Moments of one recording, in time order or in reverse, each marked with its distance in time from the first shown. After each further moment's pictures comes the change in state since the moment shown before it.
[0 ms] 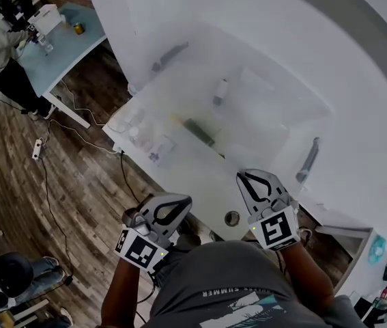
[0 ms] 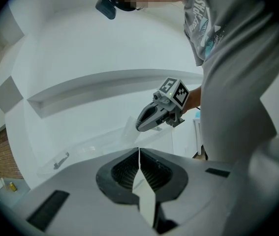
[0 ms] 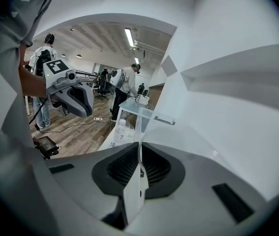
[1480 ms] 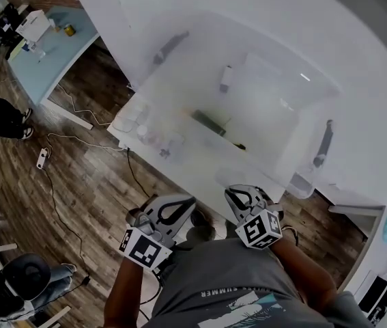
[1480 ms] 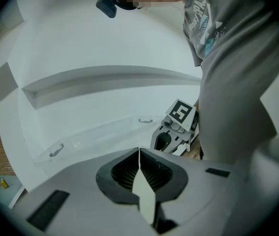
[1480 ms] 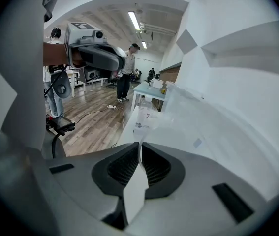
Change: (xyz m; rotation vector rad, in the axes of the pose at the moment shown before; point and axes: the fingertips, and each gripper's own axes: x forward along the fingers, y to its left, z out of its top) left arm -0.027 0.009 -0.038 -0.017 0.036 -0.117; right arm 0.064 0.122 -0.075 0.039 0.168 0.161
